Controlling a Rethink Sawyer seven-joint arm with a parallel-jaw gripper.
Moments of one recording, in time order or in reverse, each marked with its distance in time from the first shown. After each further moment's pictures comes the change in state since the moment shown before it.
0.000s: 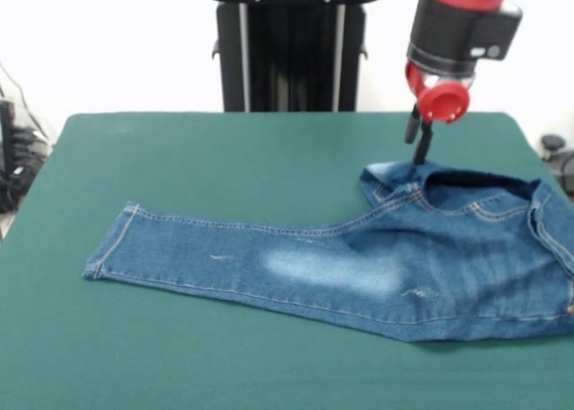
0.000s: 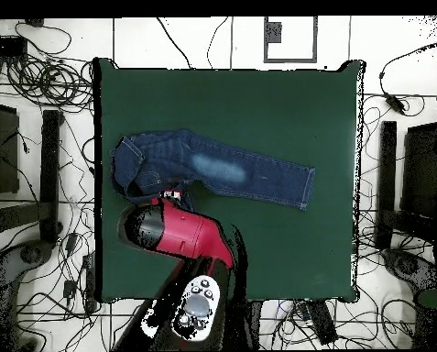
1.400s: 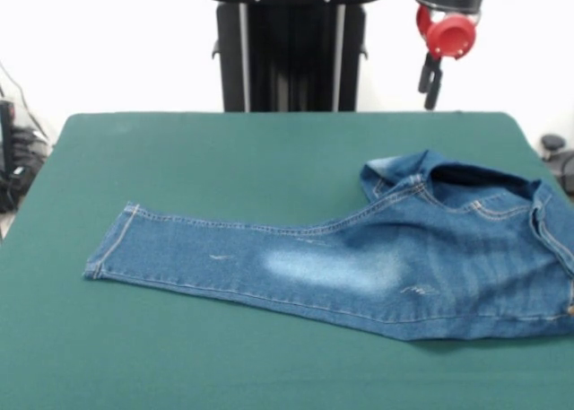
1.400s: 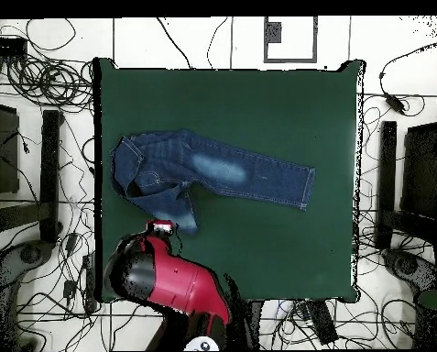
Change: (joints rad) arm 0.002 -0.207 0.060 0.279 0.041 -0.149 0.000
